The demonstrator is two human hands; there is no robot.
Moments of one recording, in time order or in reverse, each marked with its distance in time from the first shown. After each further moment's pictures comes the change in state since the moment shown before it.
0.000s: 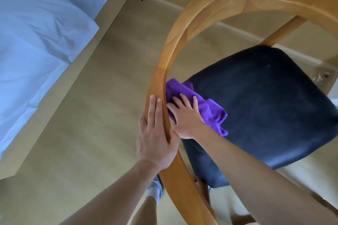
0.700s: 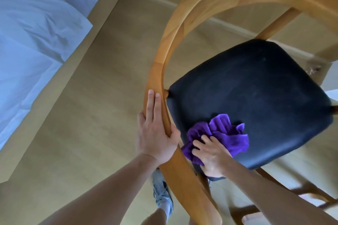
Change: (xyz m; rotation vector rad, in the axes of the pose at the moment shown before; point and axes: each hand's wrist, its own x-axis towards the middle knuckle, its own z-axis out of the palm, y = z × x) left_hand 0.000 0.001 0.000 0.000 0.025 0.020; right_hand -0.132 0.044 0.065 -0.302 -0.262 -0.189
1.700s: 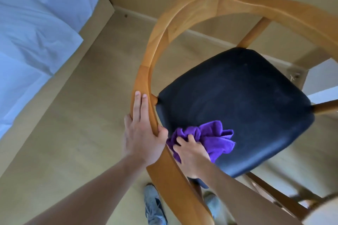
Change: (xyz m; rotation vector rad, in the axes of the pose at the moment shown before) left_hand 0.000 -0.001 0.002 0.001 0.034 0.013; right_hand 0.032 -0.030 -0.001 0.134 0.070 0.259
